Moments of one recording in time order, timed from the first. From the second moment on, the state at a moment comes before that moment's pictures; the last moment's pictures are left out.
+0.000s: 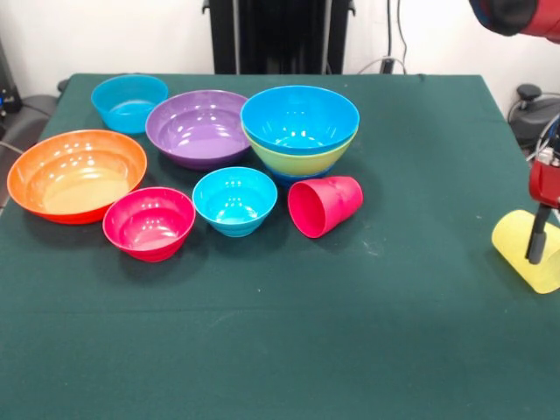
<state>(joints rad) 0.29 -0.22 -0.26 1.05 0.19 0.40 2.73</state>
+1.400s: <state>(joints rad) 0.31 -0.18 -0.26 1.00 0.21 0.40 2.73</state>
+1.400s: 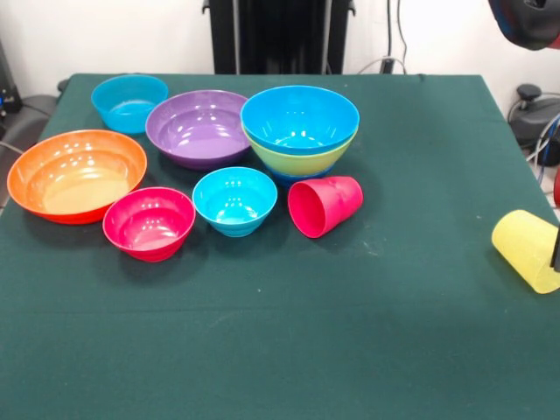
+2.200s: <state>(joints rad) 0.32 -0.13 -0.25 0.93 0.21 0.40 2.73</state>
